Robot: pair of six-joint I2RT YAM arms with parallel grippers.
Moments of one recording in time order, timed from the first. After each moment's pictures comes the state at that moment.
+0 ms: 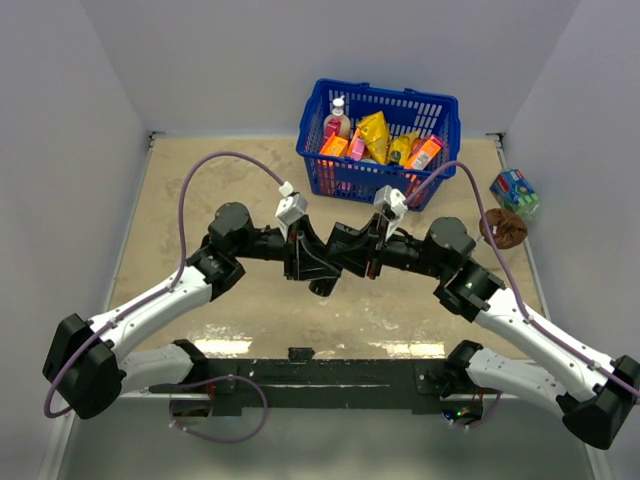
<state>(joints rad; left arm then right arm) -0.67 1.15 0.78 0.44 0.99 -0.47 0.77 0.91 0.82 0.12 -0.52 0.33</state>
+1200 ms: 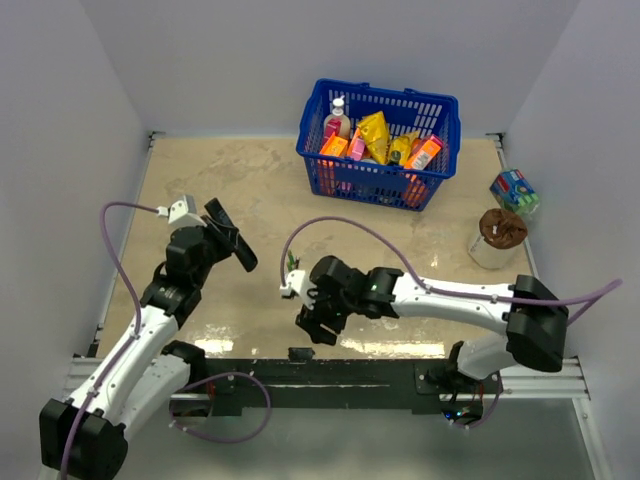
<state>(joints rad) -0.32 0.79 0.52 -0.07 -0.19 -0.70 1.12 1.40 0.96 -0.46 -0.24 -0.01</state>
